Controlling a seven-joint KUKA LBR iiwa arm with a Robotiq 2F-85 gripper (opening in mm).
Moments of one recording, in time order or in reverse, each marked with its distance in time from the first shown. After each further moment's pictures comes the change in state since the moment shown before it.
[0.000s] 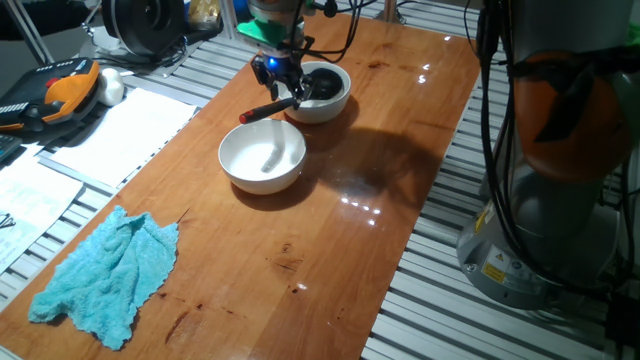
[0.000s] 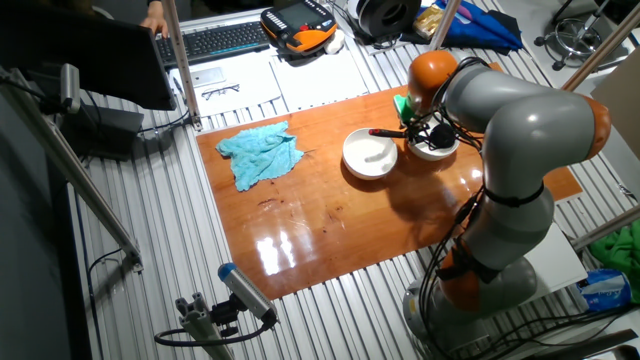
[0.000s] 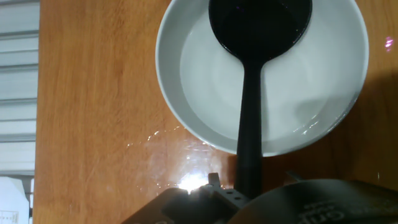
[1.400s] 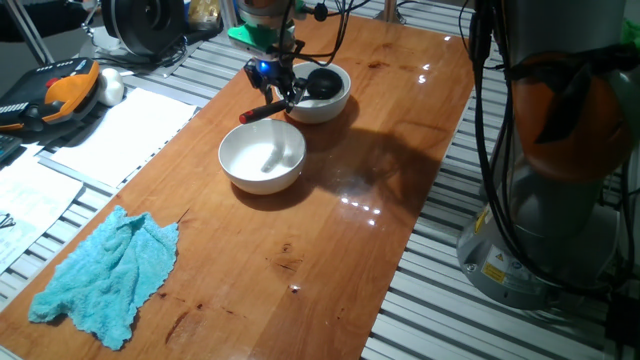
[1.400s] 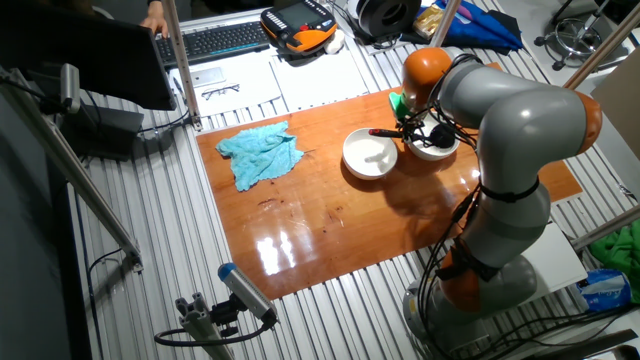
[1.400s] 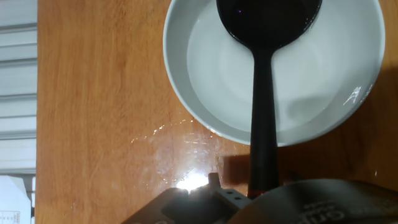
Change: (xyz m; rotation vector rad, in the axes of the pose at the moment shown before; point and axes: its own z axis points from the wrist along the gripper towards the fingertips) arm 0.008 0.010 0.007 0.013 0.003 0.014
